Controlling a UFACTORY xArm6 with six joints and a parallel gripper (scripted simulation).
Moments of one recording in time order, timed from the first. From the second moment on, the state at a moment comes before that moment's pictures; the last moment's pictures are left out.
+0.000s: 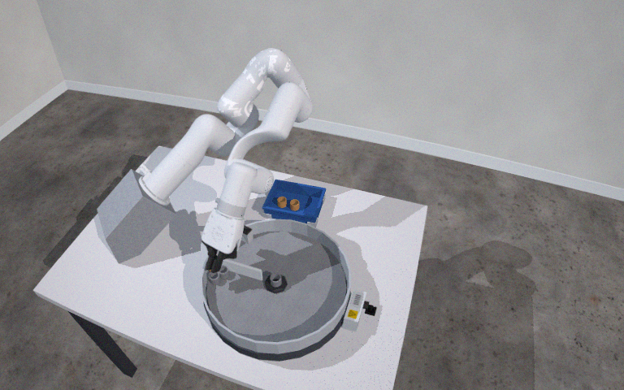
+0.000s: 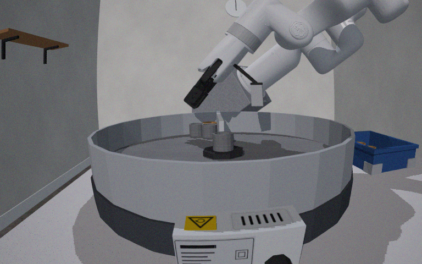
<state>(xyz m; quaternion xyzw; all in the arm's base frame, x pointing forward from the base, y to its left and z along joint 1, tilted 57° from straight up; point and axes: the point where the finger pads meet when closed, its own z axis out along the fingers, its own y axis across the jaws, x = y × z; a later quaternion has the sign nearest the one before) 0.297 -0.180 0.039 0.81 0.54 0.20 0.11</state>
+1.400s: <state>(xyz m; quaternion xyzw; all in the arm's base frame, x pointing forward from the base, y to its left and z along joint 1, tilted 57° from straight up) 0.315 -0.163 0.022 0.81 0.54 0.20 0.11</state>
